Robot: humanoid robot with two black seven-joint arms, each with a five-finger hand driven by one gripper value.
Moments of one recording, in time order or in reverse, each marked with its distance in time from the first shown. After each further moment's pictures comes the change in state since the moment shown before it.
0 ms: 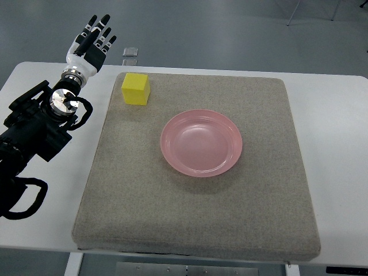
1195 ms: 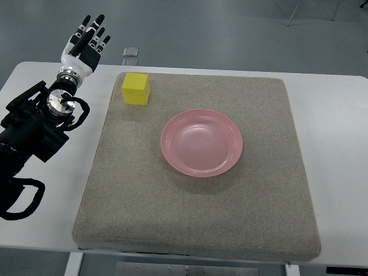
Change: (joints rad) left arm 0.007 0.012 0.003 0.000 0.002 0.016 -0.022; right arm 0.000 0.000 0.000 0.000 0.000 0.000 0.000
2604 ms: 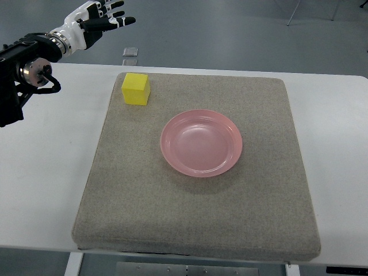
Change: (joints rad) left arm -0.258 0.261 0.690 -0.252 0.220 -0.017 0.008; right arm 0.000 0.000 0.000 0.000 0.000 -0.001 0.000
